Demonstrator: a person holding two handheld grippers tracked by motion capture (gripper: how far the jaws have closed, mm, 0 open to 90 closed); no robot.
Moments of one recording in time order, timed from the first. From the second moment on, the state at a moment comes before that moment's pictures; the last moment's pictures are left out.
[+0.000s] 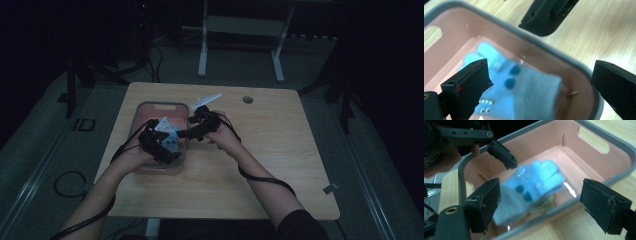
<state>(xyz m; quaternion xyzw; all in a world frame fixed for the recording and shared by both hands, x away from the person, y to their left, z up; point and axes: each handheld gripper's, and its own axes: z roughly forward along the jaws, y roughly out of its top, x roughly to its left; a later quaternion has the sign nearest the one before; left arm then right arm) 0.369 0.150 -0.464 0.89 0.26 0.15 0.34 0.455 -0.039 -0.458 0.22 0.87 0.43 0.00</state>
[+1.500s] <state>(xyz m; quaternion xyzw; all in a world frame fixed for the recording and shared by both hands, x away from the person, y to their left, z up) 0.350 0.026 -0.475 0.90 0.14 0.09 0.40 0.430 -0.176 -0.494 0.28 0.87 0.42 0.03</state>
